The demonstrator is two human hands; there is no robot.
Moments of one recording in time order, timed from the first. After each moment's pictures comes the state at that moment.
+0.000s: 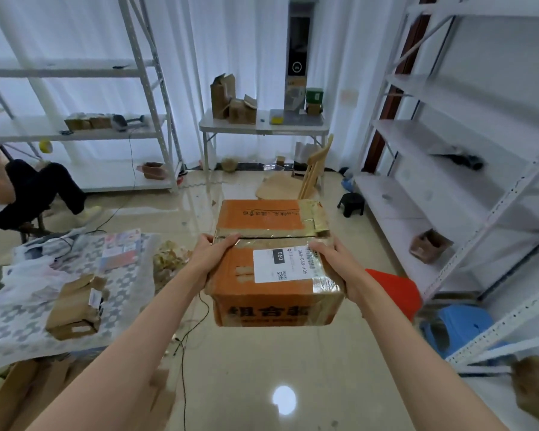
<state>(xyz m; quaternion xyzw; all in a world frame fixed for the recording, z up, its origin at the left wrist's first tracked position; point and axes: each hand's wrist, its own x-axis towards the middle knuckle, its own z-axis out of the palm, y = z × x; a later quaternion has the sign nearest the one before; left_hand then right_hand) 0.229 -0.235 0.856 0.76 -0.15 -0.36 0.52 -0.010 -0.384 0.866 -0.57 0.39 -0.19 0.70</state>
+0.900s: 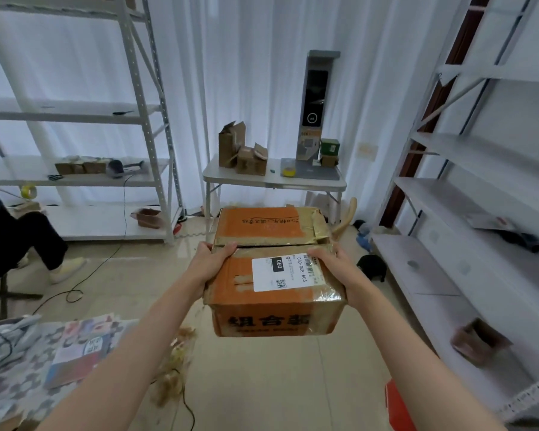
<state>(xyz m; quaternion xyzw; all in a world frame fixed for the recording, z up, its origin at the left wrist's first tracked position) 0.514 -0.521 0.901 0.72 -0.17 -0.34 0.57 0.284 -0.684 0.918 -0.59 0.38 -0.21 0.68</state>
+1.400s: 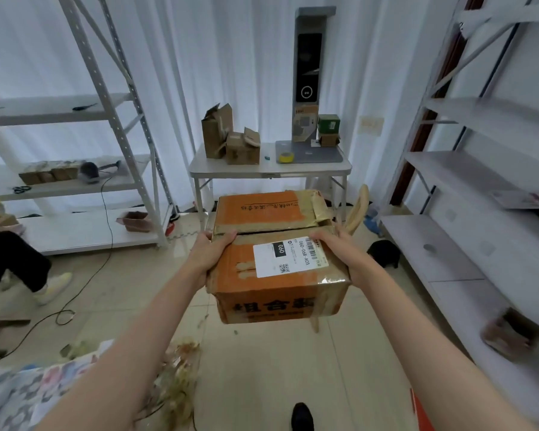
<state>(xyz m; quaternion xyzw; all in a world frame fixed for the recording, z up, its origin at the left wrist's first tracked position) 0.637 -0.684 0.887 0.73 -0.17 -0.34 0.56 0.407 -0.844 0.896 -0.57 0.42 -0.20 0.68</state>
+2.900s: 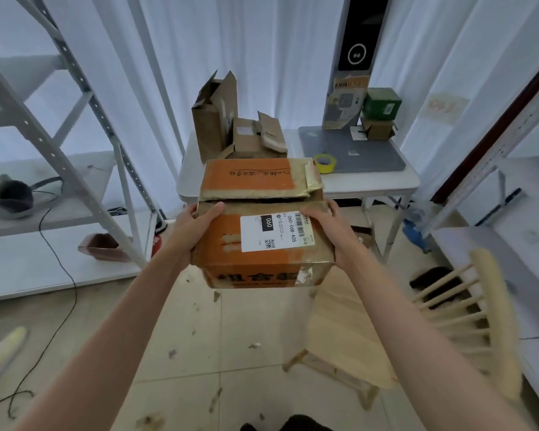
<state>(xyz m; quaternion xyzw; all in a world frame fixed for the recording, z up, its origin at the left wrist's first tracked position) 1.189 -1.097 0.863 0.73 -0.17 -0.39 0.54 0.962 -1.254 0.852 -0.48 0.46 -0.25 0.71</state>
